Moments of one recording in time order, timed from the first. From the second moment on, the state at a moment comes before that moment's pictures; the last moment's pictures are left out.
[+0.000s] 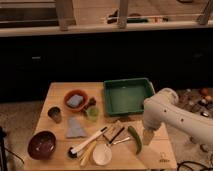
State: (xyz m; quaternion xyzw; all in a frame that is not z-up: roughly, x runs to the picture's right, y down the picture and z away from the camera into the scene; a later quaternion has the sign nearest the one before) arm 0.209 0.229 0.725 -0.32 0.03 0.10 0.94
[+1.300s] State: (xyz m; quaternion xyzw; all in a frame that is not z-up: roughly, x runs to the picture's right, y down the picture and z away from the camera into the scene) arm 0.191 0.270 0.777 -0.32 0.01 0.14 0.94
